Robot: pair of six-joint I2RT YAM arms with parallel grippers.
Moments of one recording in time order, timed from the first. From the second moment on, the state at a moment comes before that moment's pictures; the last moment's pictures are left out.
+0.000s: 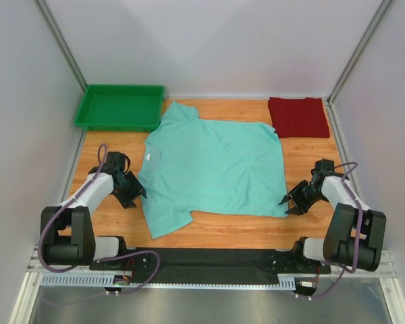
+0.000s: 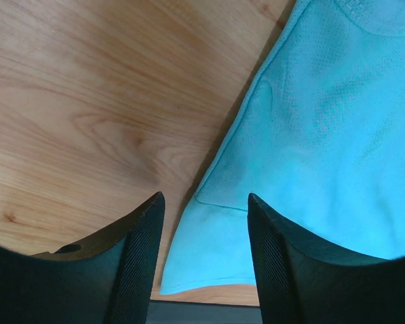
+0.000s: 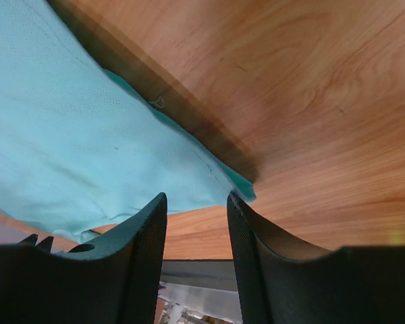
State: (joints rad) left arm -0.01 1.29 0.68 -0.69 0.10 -0.72; right arm -0.24 1.32 0.66 -0.78 -0.32 0.66
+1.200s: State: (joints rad) left arm -0.01 1.34 0.63 -0.65 0.13 -0.71; right arm -0.24 1.17 0.51 -0.80 -0.22 0.75
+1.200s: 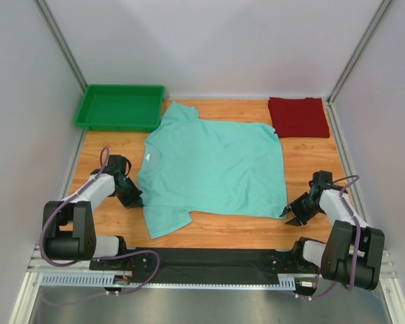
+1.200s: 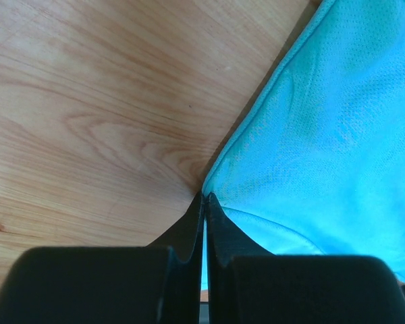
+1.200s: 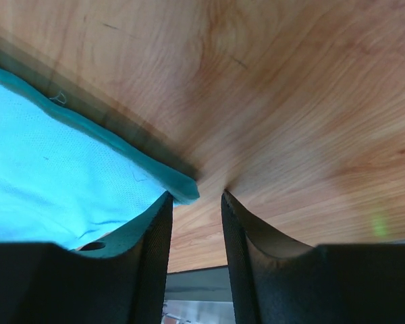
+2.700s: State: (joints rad) left arm -0.01 1.12 0.67 -0.95 0.07 -0.79; right arm -0.19 1.24 0.68 -0.99 -0.14 0.69
